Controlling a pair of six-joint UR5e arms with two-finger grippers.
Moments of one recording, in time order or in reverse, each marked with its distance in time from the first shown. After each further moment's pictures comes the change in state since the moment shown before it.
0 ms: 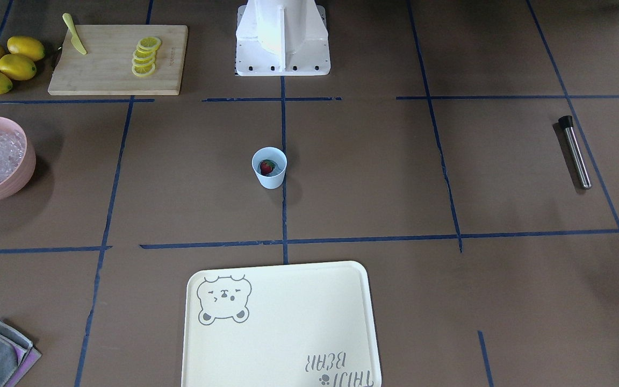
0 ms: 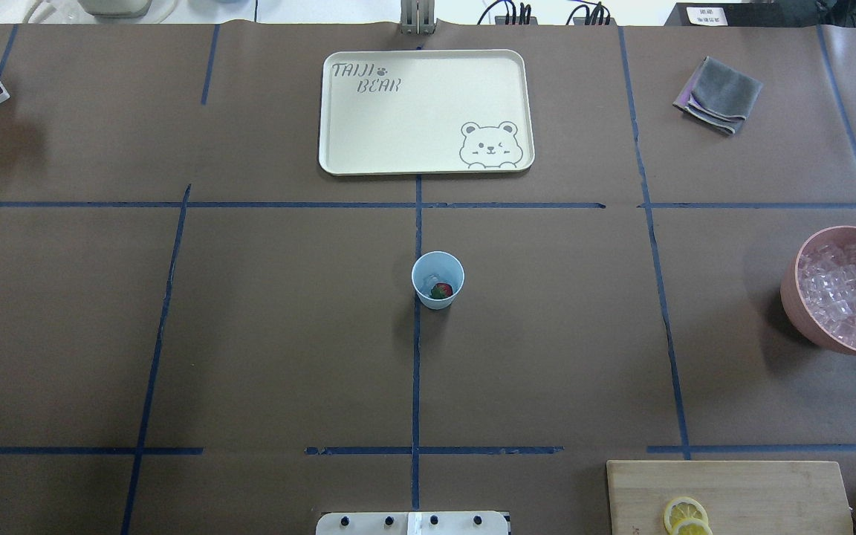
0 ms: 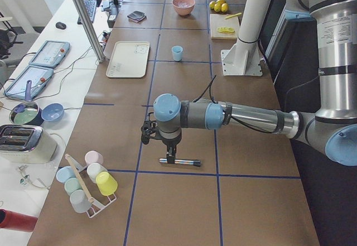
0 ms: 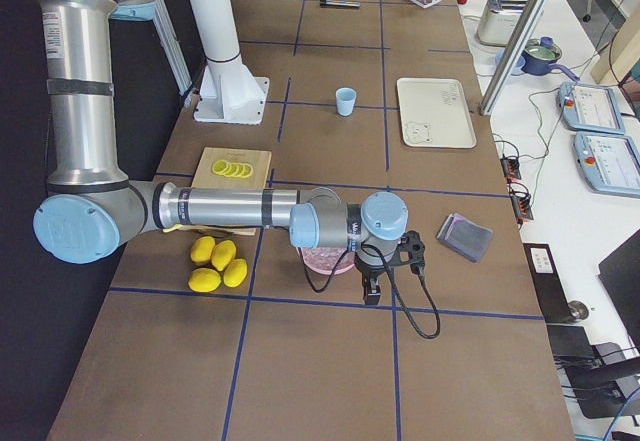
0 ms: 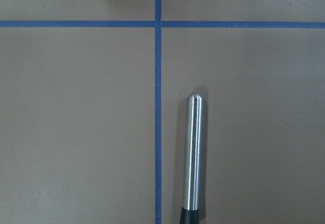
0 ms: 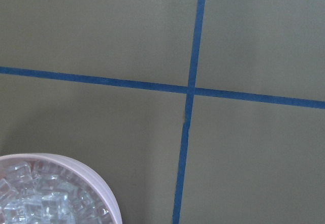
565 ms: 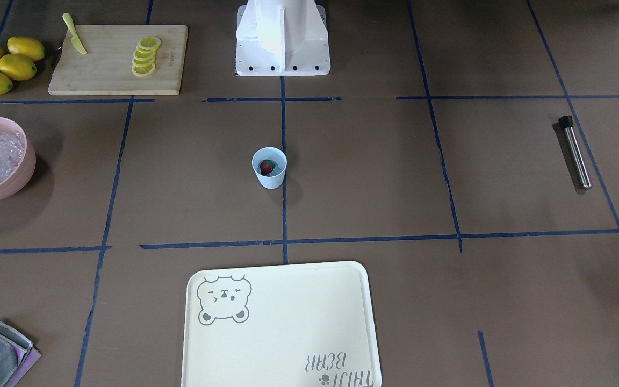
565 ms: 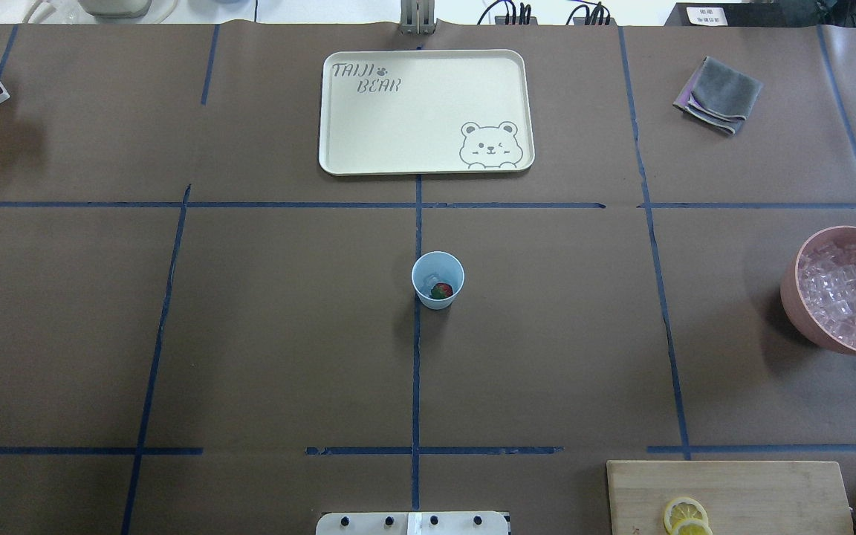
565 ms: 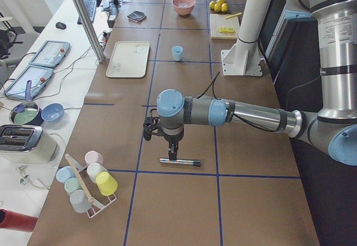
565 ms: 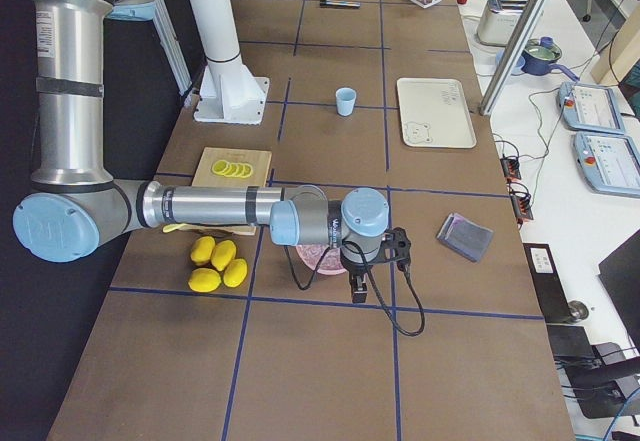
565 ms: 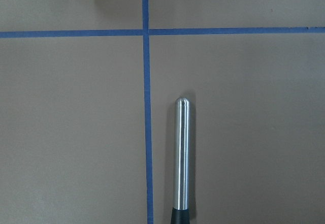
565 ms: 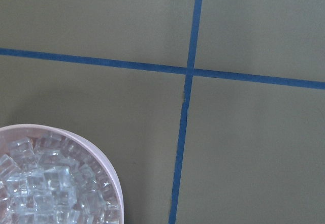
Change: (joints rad) left arm -0.001 0.016 -0.023 0.013 0.000 0.000; right arm 0.003 -0.079 0.075 0.003 -0.011 -0.003
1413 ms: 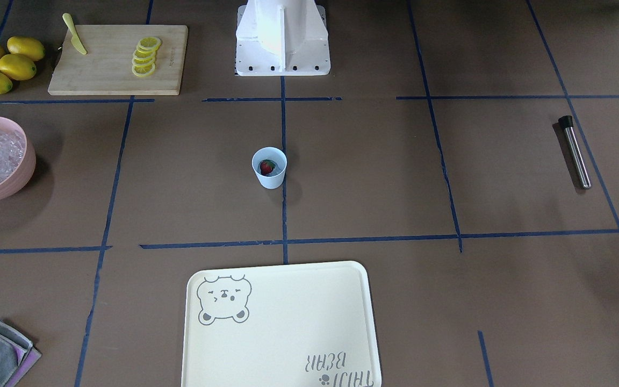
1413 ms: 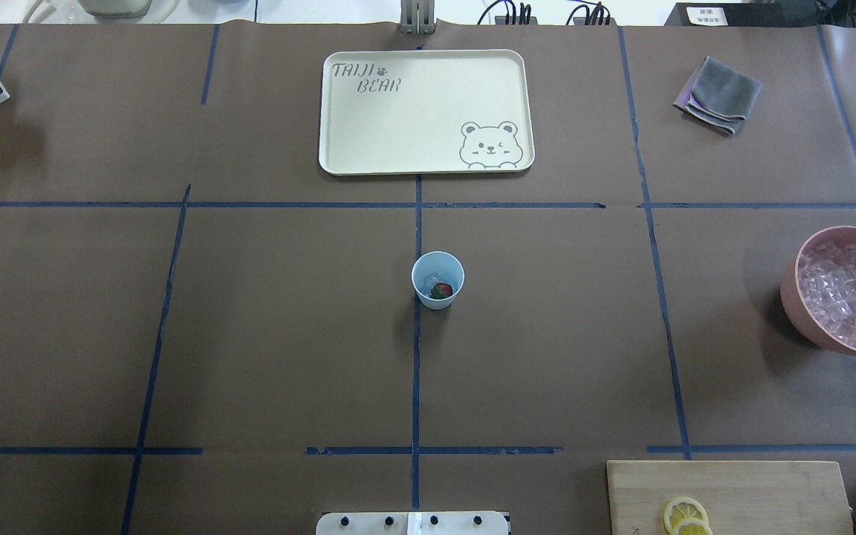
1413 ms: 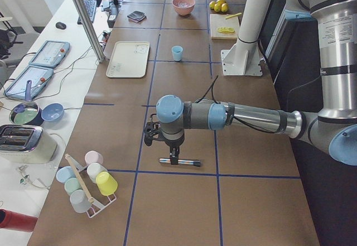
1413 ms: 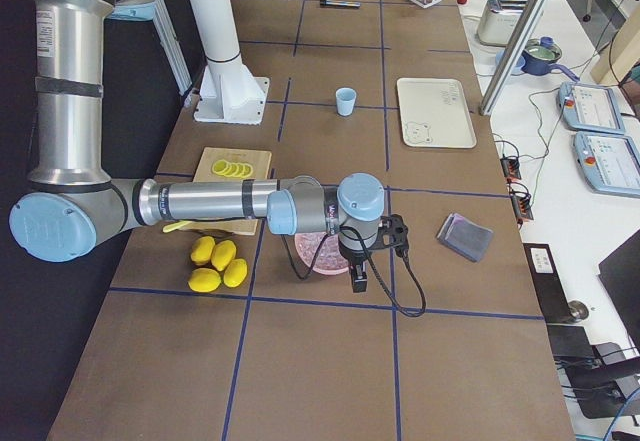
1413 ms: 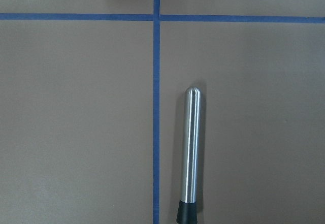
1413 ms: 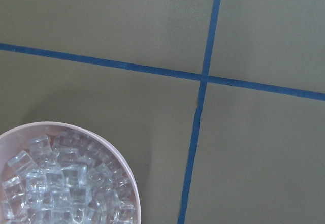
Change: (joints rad) left arm 0.001 0.005 0.023 -0.003 -0.001 0.002; right arm -0.015 -0.008 0.061 -0.003 -0.009 0.001
